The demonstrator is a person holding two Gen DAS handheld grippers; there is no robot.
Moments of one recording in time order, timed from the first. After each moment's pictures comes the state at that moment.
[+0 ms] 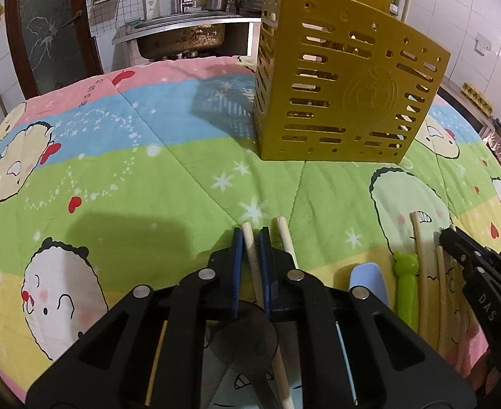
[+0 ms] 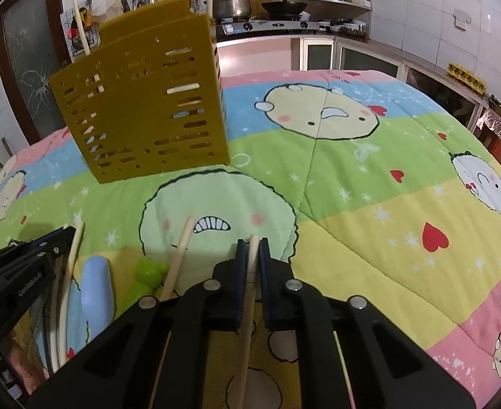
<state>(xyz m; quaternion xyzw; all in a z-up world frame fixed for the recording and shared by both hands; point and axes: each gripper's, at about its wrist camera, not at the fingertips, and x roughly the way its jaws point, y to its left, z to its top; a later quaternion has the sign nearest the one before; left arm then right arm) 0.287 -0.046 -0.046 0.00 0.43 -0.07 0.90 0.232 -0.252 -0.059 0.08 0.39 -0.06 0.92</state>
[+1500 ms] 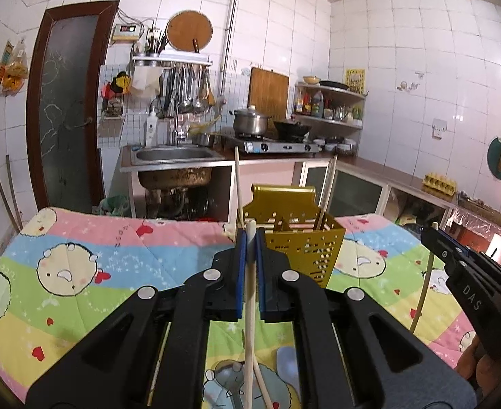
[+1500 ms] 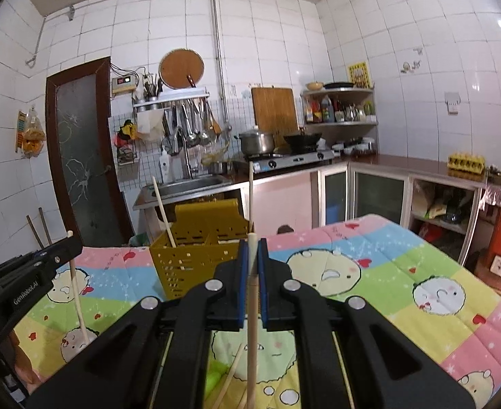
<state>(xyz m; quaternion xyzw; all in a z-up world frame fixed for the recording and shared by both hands) 0.191 -0.032 0.101 -0.03 0.16 -0.10 0.98 0.154 -0.247 0.075 0.06 0.11 -0.03 0.99</state>
